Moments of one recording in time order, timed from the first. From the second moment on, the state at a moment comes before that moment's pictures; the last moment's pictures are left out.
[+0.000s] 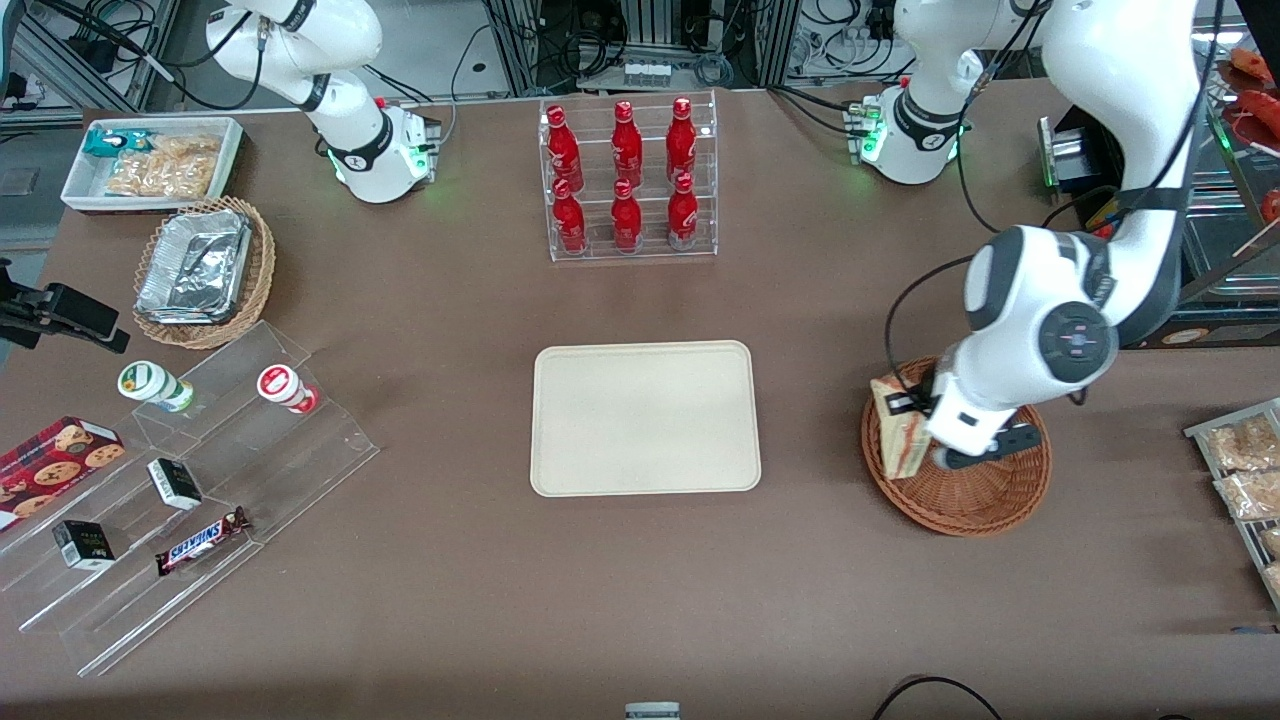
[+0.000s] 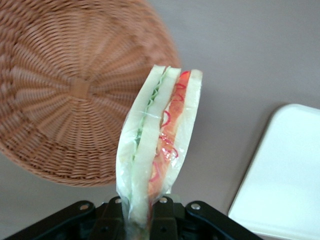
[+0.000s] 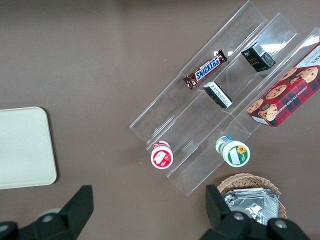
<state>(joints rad) -0.09 0.35 -0.21 -1.78 0.02 1.99 -0.52</state>
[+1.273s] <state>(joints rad) -0.60 0.80 -0.23 -1.33 0.11 2.03 -1.08</state>
